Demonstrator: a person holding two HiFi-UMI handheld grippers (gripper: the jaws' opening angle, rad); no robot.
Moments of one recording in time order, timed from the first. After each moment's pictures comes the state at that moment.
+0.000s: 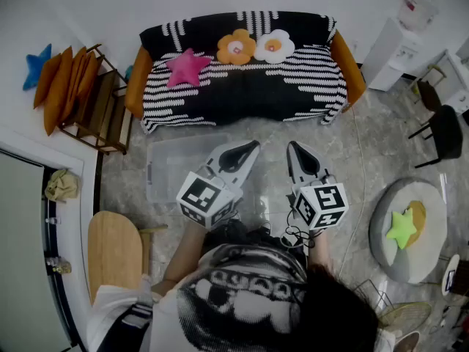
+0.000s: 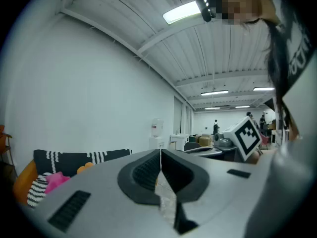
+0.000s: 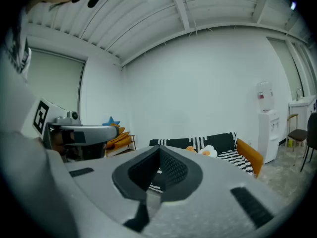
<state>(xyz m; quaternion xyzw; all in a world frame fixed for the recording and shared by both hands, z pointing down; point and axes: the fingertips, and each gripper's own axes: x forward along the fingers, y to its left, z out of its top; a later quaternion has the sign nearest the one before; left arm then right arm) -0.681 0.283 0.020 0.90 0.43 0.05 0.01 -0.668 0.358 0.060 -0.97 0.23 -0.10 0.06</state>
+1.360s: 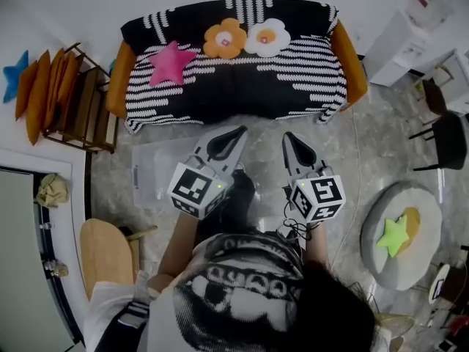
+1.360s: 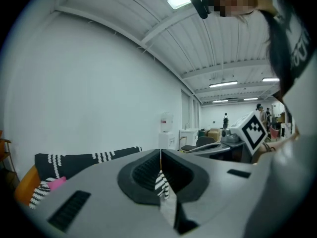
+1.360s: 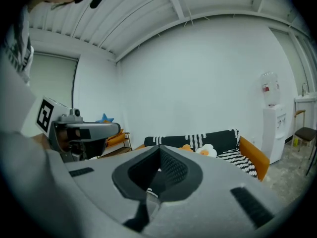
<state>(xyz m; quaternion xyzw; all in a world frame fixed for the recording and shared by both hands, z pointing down) -0.510 0.330 0.063 0.92 0.39 0.07 -0.02 -0.509 0.418 0.106 -0.96 0.24 -0.12 0.06</state>
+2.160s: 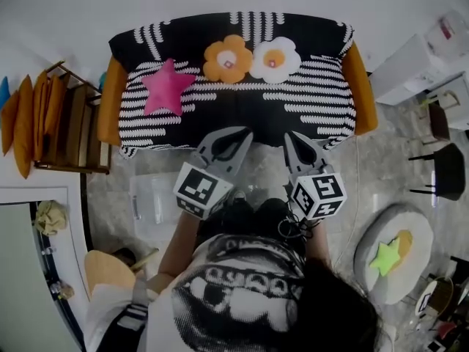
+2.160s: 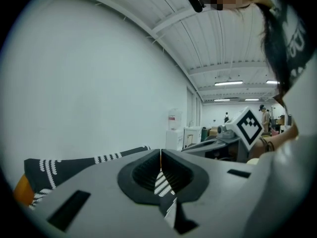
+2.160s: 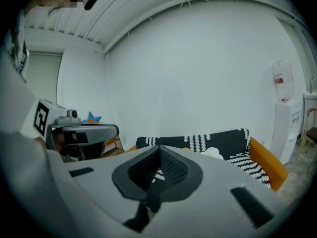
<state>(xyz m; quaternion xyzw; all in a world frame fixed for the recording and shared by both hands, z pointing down) -0.245 0.282 0.082 0.91 0.40 0.08 -0.02 -0.241 0.367 0.120 -0.96 0.24 -0.16 0.06</state>
